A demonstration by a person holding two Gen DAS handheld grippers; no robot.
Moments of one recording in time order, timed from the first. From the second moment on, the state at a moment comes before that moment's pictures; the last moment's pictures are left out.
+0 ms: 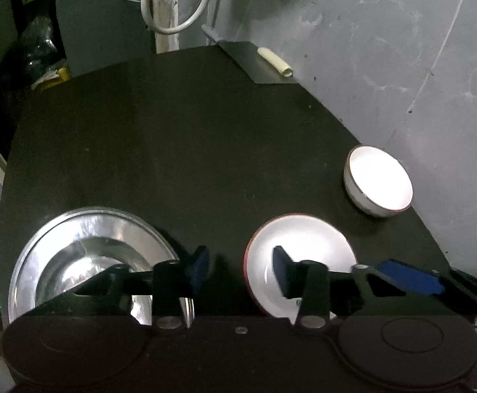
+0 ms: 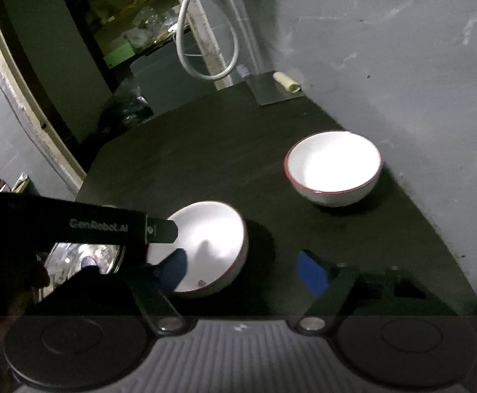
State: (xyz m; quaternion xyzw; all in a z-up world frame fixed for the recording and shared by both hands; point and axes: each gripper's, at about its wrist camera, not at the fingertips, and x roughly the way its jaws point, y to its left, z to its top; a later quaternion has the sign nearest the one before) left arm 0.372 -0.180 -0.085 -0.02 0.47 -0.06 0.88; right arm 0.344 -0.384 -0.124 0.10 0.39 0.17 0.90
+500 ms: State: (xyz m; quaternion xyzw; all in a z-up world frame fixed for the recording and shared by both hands) left arm 0.364 -0.185 -0.094 -0.04 0.49 -0.07 0.87; right arm 0.348 -0.380 -0.134 0.11 0.41 0.19 0.89
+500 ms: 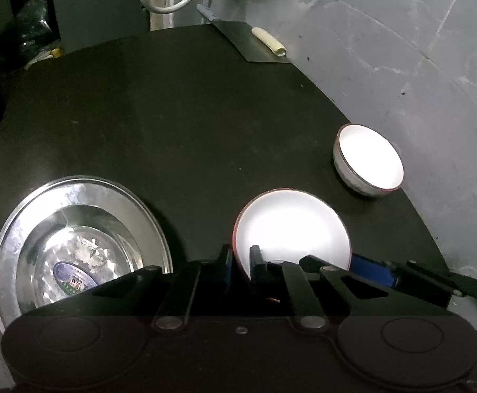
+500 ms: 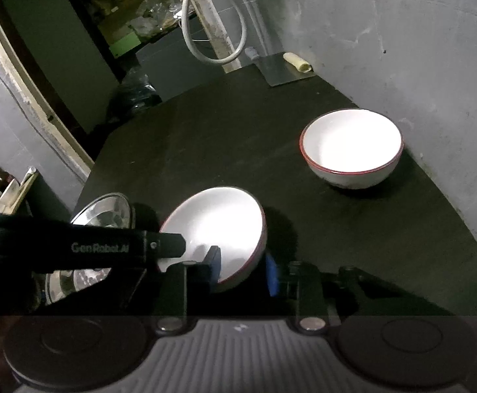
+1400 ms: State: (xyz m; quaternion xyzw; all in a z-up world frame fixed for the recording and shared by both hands) left arm 0.242 -0.114 -0.031 -0.11 0.39 -0.15 0.90; right arm 0.224 -0.336 -0.051 0.06 0.32 0.19 0.92
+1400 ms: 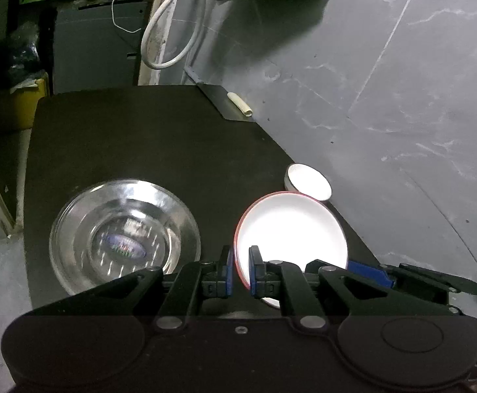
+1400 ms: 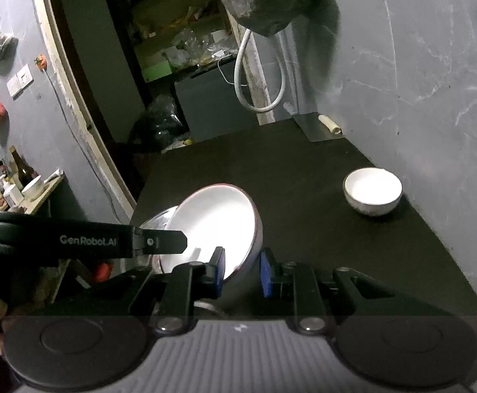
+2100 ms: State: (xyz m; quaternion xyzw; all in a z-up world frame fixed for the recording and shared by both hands) left arm 0.190 -0.090 -0.061 -0.10 0.48 -0.18 0.85; right arm 0.166 -0.291 -0.070 0.02 0.41 0.15 0.90
